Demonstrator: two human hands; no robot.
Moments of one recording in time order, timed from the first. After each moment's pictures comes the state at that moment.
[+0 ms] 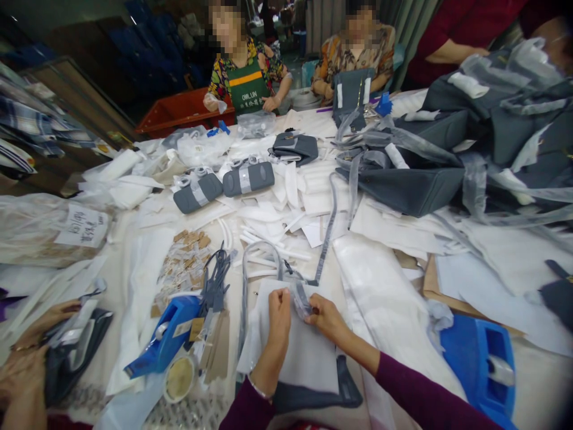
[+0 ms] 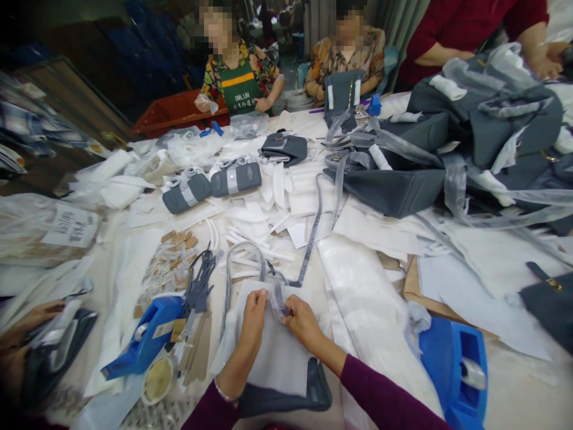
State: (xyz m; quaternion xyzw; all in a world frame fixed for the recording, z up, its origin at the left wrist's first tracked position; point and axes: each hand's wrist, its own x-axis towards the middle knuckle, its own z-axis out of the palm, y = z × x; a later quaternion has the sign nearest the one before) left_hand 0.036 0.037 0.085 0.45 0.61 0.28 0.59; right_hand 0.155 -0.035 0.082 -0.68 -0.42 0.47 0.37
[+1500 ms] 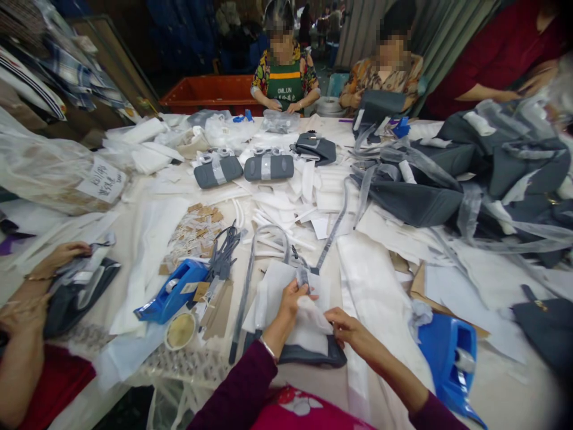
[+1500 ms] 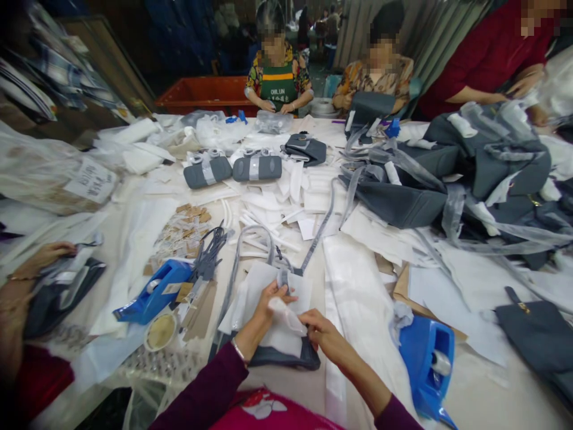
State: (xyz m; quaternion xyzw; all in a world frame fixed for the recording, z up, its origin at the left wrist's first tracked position) left_hand 0.022 -0.005 0.078 0.33 0.48 0.24 0.78; right_hand 0.151 -0.130 0.123 -0.61 -0.37 0.60 0.36
